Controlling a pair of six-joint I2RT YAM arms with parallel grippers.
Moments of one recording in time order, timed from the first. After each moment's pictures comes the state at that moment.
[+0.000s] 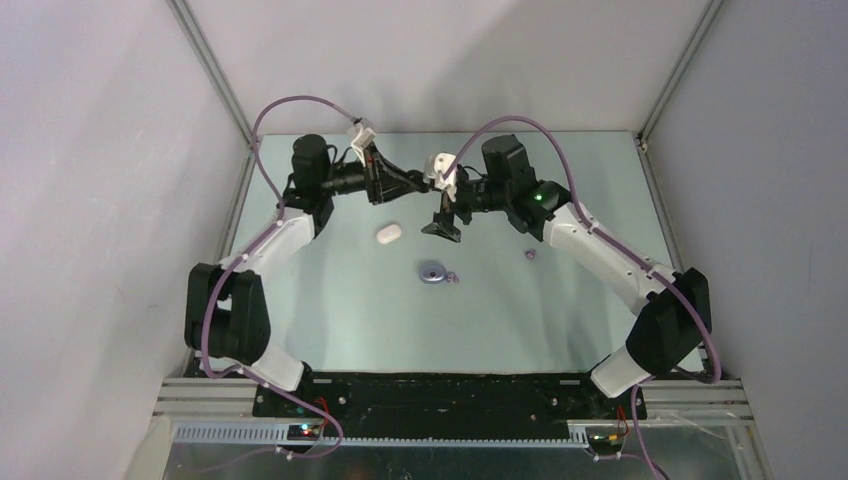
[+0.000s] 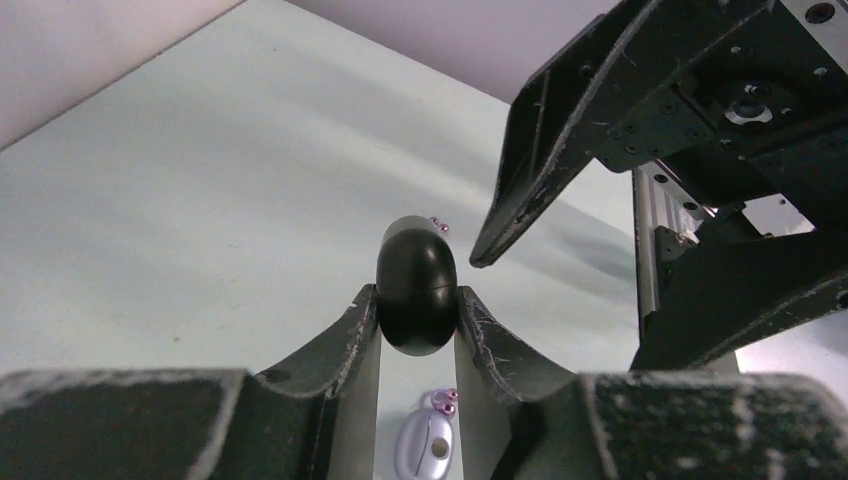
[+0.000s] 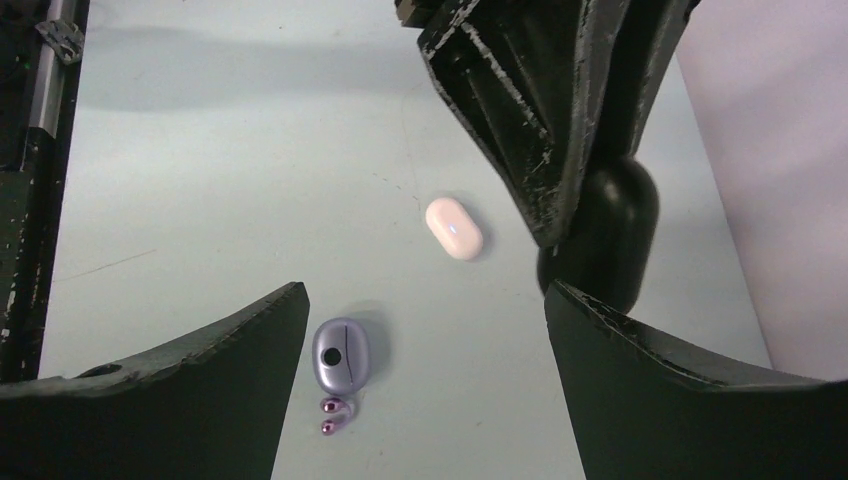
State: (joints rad) left arm -0.22 1.55 1.12 0.34 1.09 -0.21; right arm 0.64 1.55 1.42 -0.30 -0.66 -0.60
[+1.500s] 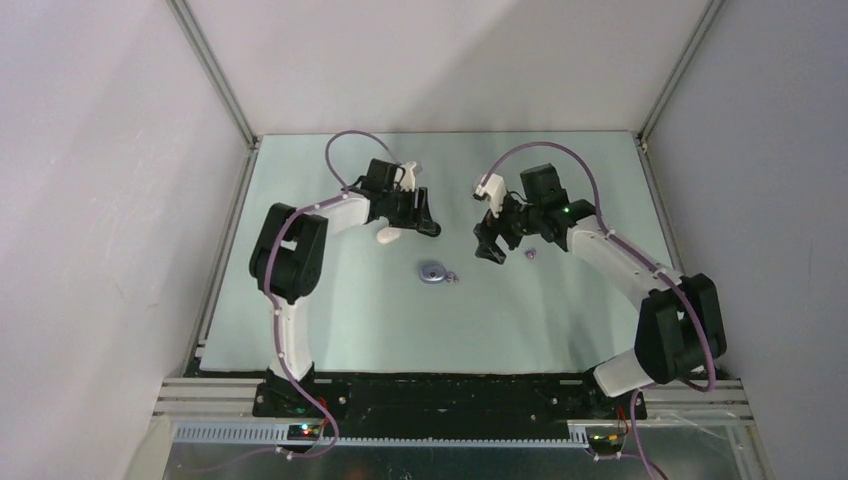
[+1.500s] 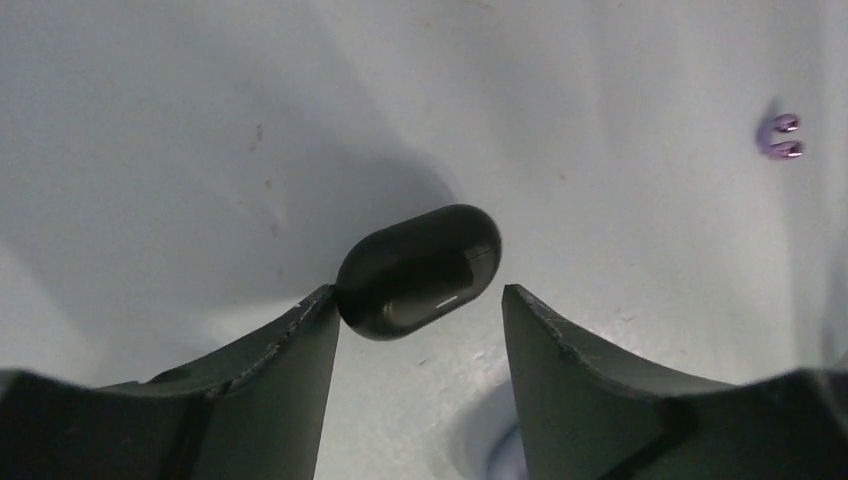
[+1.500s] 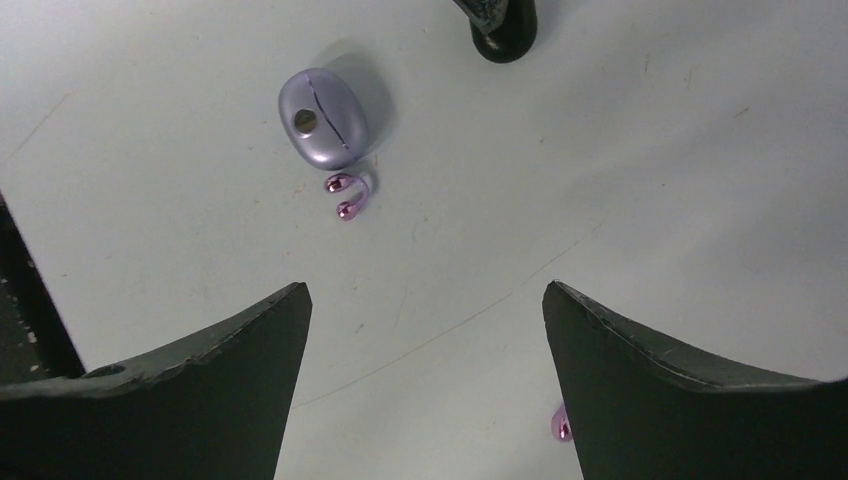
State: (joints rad) left arm -0.38 2.05 1.36 -0.17 0.46 -0.25; right arm 0.42 1.47 1.12 -0.45 -0.54 -0.48
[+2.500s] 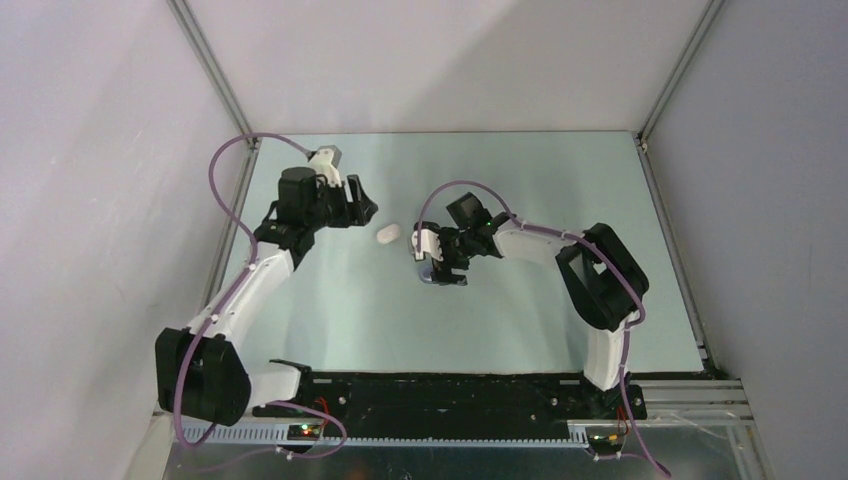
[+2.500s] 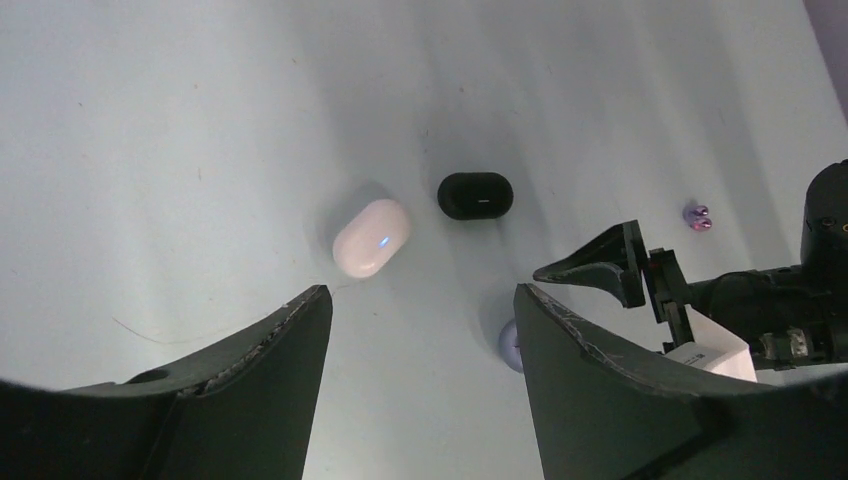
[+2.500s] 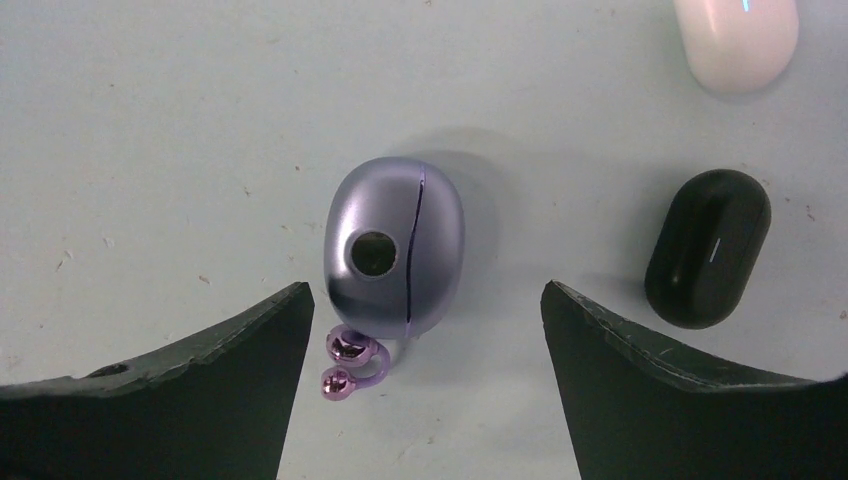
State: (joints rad) left arm -0.21 1.24 0.96 -0.21 0.23 -0.24; right arm 0.68 1.90 1.23 -0.31 -0.53 -0.99
